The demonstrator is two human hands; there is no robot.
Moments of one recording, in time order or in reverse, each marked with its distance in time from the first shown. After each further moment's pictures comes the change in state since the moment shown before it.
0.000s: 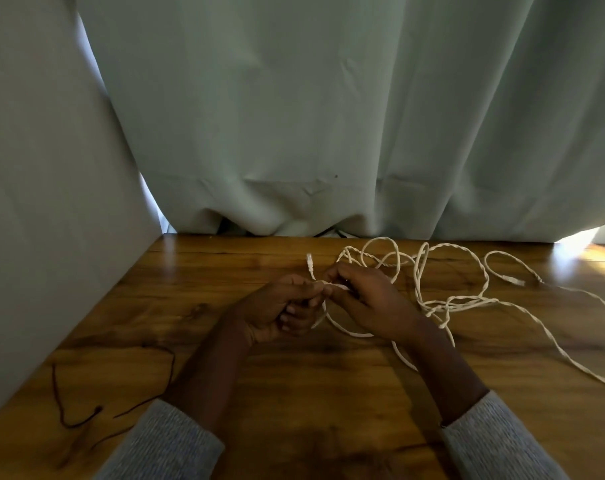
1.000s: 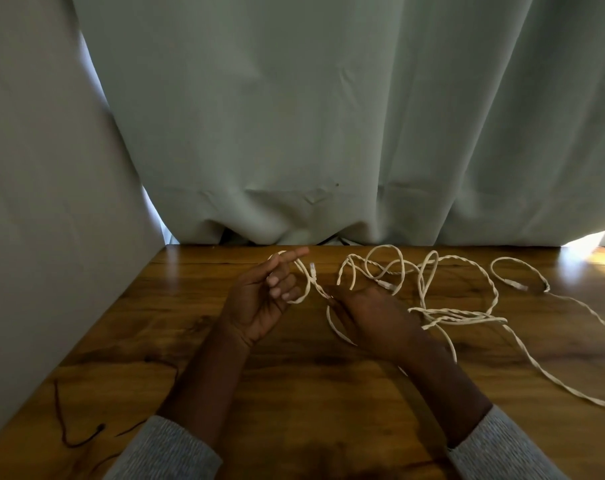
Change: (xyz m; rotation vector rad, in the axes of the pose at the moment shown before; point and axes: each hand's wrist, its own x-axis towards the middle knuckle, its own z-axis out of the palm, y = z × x) left_hand 0.002 0.013 -0.012 -0.516 0.268 0.397; right_hand -0.005 0.000 0.010 -0.498 -0.140 0.108
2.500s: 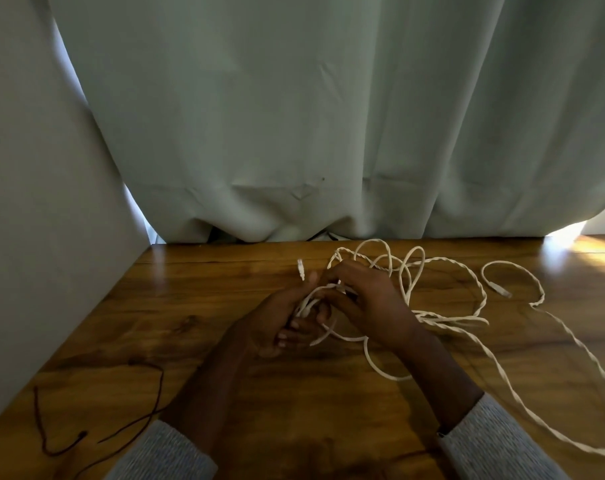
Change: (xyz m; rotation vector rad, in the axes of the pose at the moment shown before) left_hand -0.003 -0.030 0.011 0.565 -0.234 -0.441; right_hand -0.002 0.006 -0.013 0.381 0.321 -0.112
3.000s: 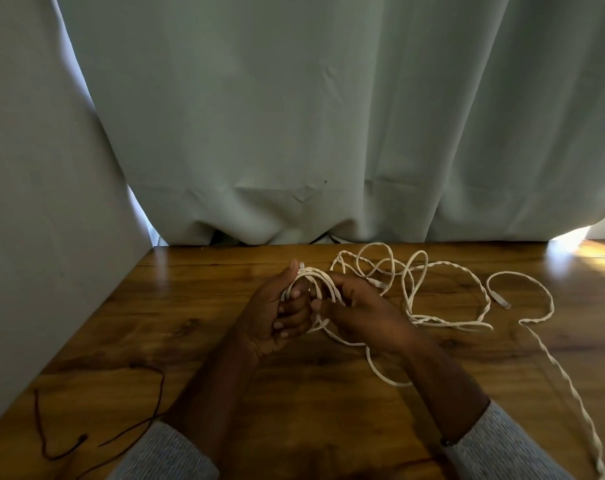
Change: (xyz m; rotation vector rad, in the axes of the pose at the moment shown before) left_hand 0.003 0.001 0.001 -0.356 0.157 0.293; right_hand 0.002 -0.024 0.003 0.797 -0.233 0.481
